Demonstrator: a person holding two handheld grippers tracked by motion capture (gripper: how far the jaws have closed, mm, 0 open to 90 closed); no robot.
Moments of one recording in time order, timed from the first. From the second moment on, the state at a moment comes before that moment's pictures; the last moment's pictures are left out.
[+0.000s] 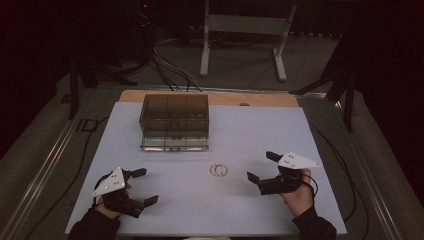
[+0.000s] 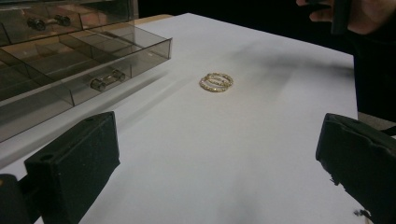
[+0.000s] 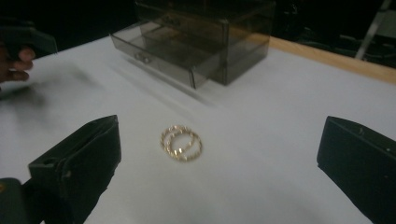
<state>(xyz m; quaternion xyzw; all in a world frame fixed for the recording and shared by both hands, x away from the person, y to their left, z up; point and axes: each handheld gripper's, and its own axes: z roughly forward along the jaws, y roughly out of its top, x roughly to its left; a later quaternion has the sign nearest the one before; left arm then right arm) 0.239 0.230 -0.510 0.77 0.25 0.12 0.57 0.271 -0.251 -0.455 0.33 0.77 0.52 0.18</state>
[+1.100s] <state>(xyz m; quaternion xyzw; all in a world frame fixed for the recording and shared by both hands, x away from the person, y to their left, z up) 0.240 0.230 -0.510 0.77 0.25 0.12 0.58 0.315 -0.165 -0.462 0.26 0.81 0.51 0.14</state>
